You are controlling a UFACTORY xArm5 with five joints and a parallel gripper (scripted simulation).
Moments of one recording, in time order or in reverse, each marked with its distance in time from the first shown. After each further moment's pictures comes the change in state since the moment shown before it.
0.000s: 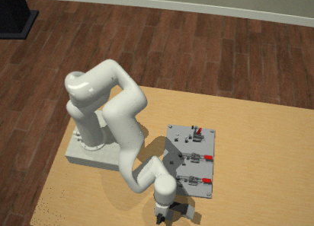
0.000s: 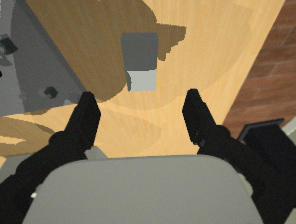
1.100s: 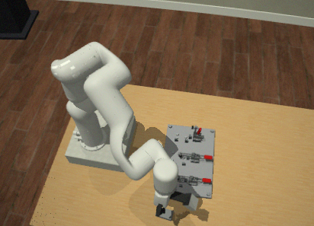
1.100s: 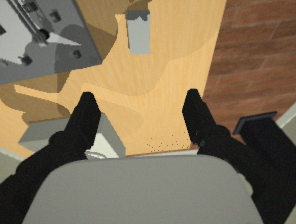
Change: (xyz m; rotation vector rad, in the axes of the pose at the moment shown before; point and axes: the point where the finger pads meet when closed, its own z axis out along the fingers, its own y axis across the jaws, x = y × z) arm 0.000 0.002 -0.120 0.000 0.001 0.000
